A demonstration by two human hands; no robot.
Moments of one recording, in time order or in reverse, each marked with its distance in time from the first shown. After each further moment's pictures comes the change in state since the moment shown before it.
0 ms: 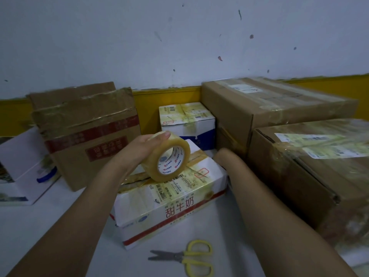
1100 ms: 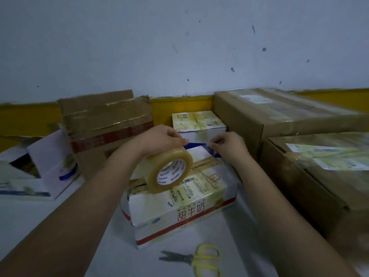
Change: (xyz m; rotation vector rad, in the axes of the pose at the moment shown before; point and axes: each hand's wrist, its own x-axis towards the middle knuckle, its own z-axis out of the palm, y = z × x) left_hand -0.002 0.055 -0.018 0.471 -0.011 -0.045; right_hand -0.022 -0.017 -0.012 0.348 0.453 -0.535
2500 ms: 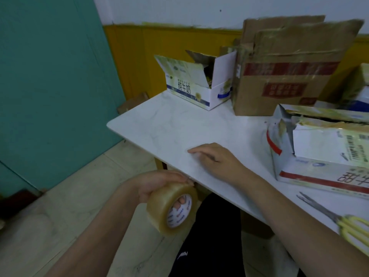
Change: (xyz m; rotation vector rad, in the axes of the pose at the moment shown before) left_hand -0.357 -0.227 0.066 -1.074 0.084 -0.765; right_hand -0.231 -0.104 0.283 0.229 -0.930 -0.881
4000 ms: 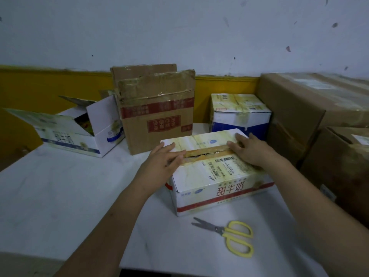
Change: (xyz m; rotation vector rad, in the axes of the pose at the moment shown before) left_hand 0.142 0.157 0.182 0.947 0.161 0.867; right_hand -0.159 0.071 -0.289 -0.663 0.209 1.116
